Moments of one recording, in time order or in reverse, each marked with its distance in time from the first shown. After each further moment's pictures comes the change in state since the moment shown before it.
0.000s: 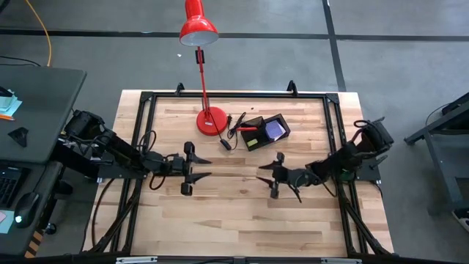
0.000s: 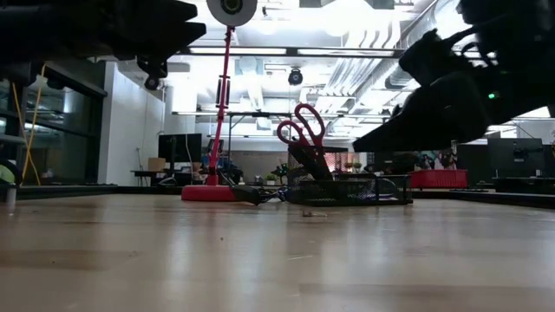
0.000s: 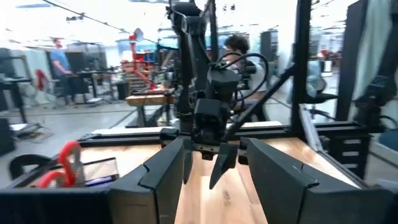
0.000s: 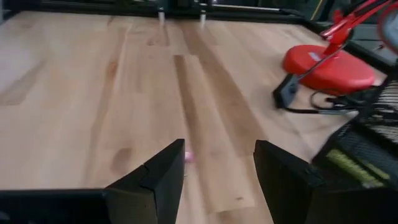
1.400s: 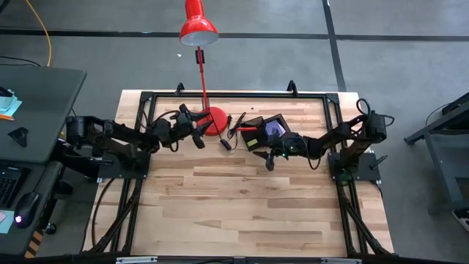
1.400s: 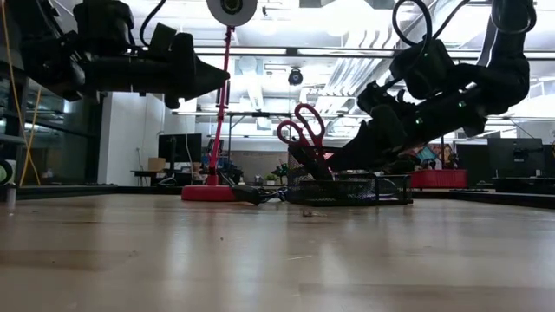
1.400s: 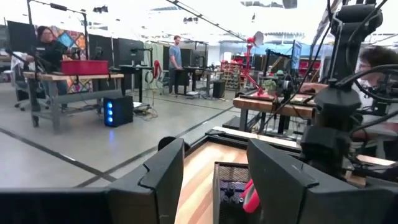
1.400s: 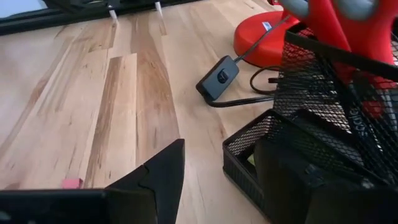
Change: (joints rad) left arm 0.648 0.000 0.028 -0.019 0.184 -0.139; right arm -0.521 0.000 -0.001 -0.006 -0.541 -0.003
